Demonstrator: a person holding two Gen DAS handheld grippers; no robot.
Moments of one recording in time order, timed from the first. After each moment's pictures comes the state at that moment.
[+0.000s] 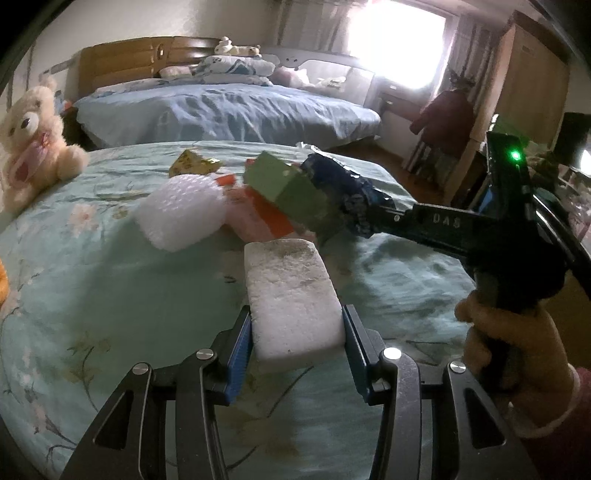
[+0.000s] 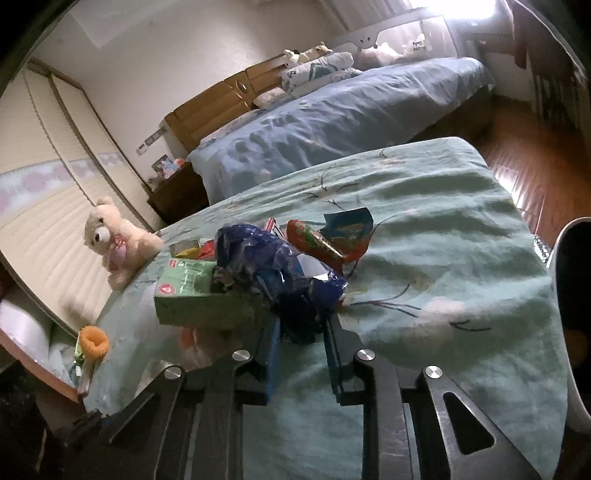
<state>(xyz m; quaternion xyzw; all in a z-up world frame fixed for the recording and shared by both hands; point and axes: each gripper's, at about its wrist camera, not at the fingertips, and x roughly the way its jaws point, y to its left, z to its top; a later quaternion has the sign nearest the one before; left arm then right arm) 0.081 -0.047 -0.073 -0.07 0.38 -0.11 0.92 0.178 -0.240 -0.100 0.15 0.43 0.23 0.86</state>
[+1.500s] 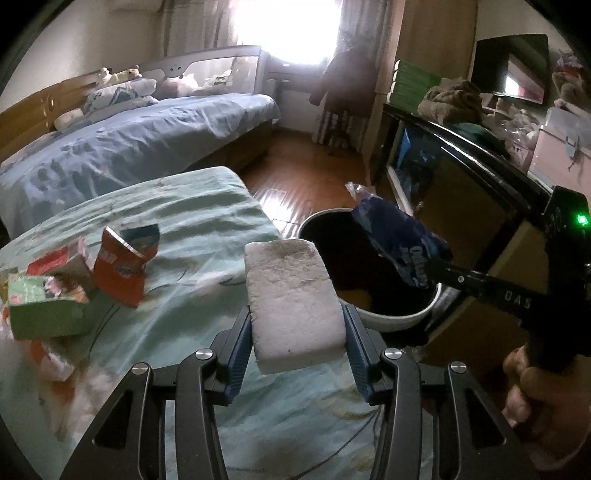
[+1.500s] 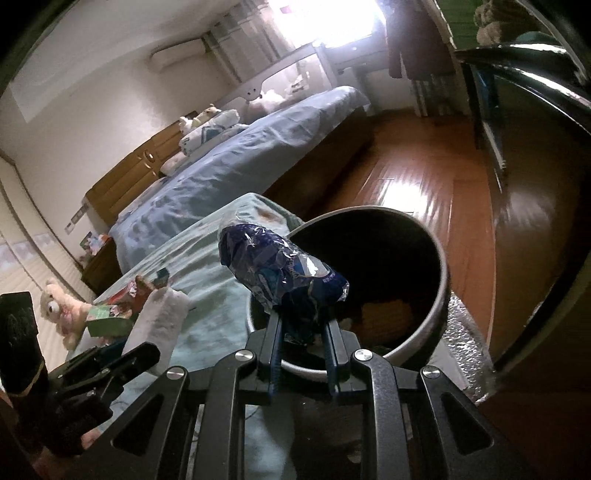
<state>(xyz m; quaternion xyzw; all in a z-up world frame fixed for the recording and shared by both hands) 0.157 -0.227 -0.069 0.02 0.37 -0.25 0.90 0.097 -0.449 -0.084 0.21 0.38 0.03 0.90</state>
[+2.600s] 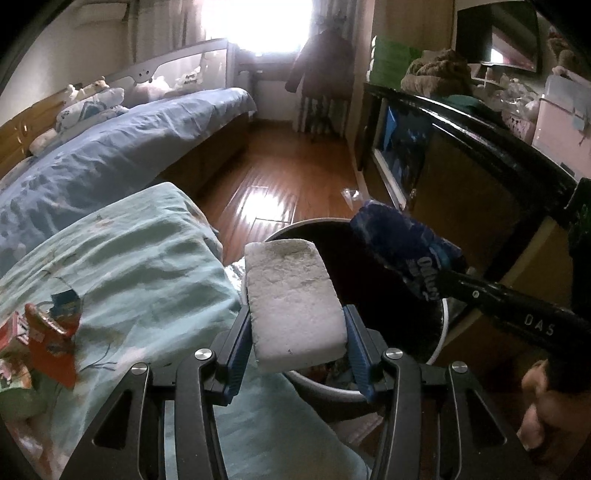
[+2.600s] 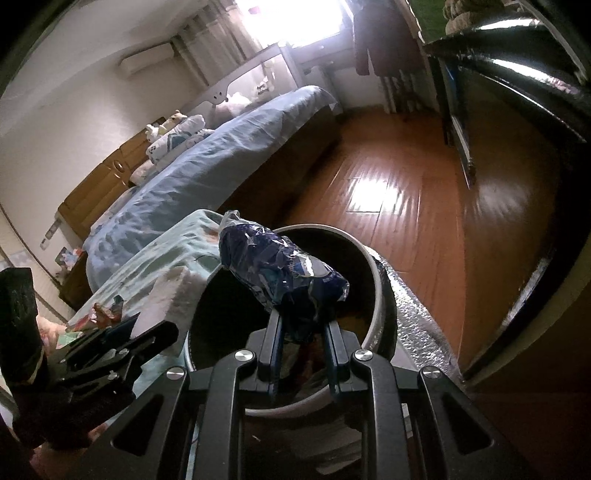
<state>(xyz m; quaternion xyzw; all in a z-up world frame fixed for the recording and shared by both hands) 0.223 -0.310 -0.090 0.07 0.38 -0.27 0.88 0.120 -0.491 -0.097 0.22 0.40 -0.03 0.89</state>
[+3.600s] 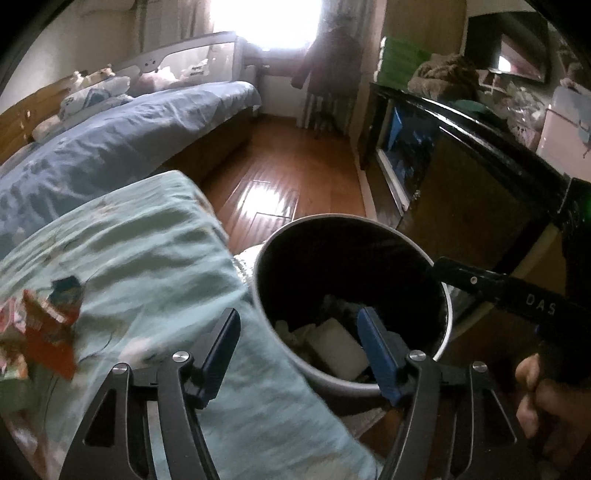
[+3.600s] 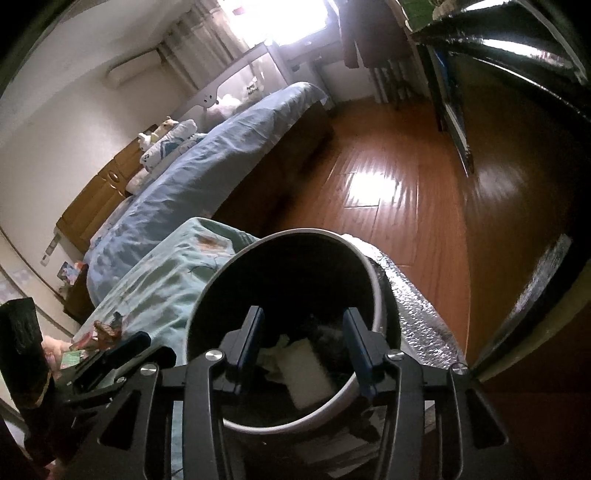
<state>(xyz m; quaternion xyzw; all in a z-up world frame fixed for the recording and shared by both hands) 0.223 -0.291 -0.089 0.05 0.39 -0.27 0.88 0.125 -0.495 -0.099 0.25 0.40 -0.03 0.88</state>
